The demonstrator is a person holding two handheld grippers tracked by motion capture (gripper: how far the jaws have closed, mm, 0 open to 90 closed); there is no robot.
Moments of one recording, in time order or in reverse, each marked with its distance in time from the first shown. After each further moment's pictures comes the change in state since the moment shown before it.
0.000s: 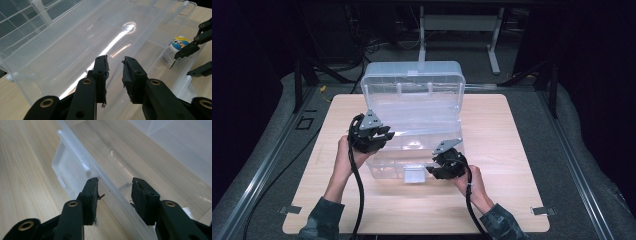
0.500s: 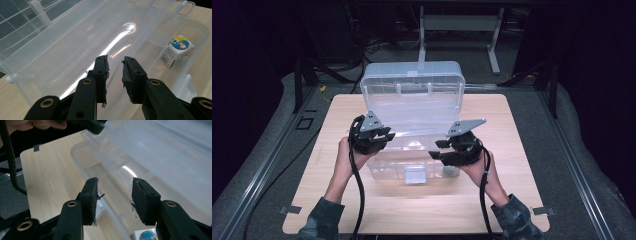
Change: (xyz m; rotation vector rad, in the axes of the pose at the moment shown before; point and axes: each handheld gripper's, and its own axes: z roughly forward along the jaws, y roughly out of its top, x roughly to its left) left arm -0.004 -0.001 -0.001 -0.004 0.000 -0.002; right arm -0.008 0.044 -0.083 -0.170 0.082 0.000
